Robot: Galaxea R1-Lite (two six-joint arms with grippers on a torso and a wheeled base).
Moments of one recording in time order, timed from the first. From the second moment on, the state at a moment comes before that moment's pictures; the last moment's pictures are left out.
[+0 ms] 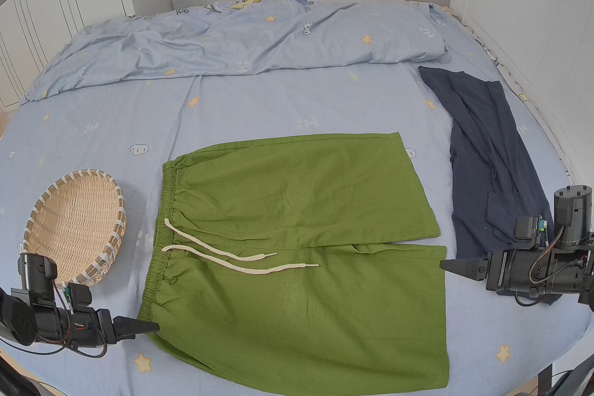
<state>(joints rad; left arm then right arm) 0.27 1.62 -0.15 -0.46 -0.75 -0.14 0.30 1.46 -0.39 -0.47 0.29 0.36</state>
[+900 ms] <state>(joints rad) 0.23 1.87 -0.18 -0.72 -0.75 -0.16 0.31 1.45 -0.38 -0.48 0.29 0.38</state>
